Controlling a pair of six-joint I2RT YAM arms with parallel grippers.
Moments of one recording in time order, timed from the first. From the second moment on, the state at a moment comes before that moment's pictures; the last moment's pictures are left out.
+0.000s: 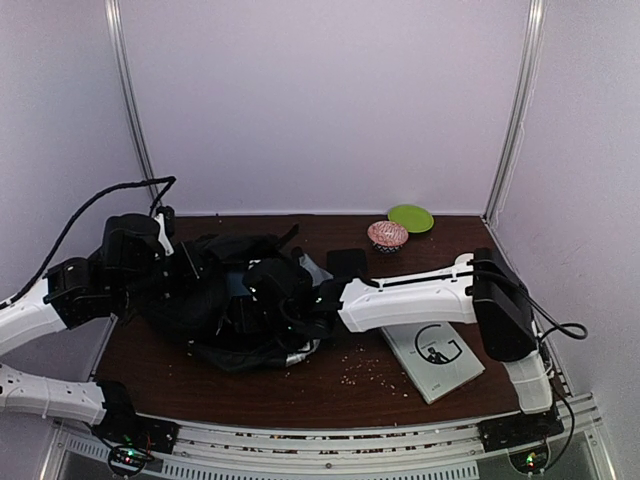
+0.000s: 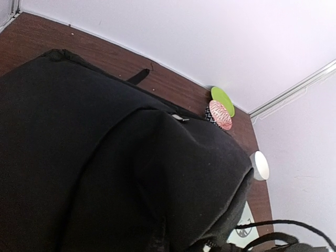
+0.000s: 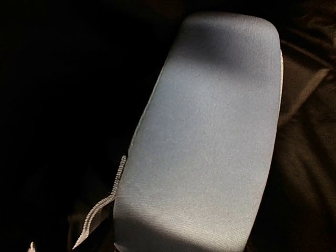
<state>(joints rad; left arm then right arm) -0.91 0.89 0.88 -0.46 -0.39 -0.96 1.20 2.19 1.74 -0.12 0.23 0.69</state>
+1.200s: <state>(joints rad) -0.91 1.09 0.85 -0.13 -0.37 -1.11 1.18 2.60 2.05 0.37 0.18 1.03</state>
